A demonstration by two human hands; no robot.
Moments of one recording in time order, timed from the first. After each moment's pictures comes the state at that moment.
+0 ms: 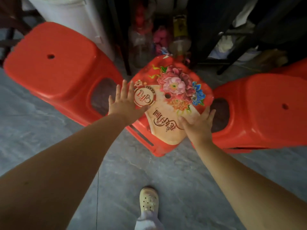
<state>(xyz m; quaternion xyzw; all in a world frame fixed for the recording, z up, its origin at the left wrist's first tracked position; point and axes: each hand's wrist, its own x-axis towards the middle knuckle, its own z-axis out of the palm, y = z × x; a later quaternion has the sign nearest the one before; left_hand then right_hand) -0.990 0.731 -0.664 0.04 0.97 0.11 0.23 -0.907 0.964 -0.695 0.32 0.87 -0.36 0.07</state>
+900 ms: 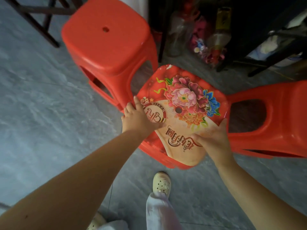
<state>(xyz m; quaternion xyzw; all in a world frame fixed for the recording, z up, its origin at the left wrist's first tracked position) -0.885 0.630 -0.661 -0.16 0.93 0.20 0.25 -0.838 0.876 -0.681 0.25 0.83 -0.49 0.12</state>
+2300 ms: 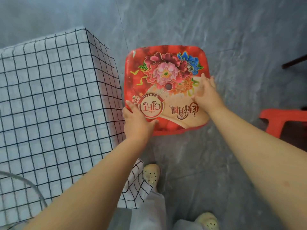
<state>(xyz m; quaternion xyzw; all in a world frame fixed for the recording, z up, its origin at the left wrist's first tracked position) -0.368 0.082 -0.676 -0.73 0.59 0.35 0.03 -0.598 0.067 -0.687 -0.43 0.83 -0.12 0.35</state>
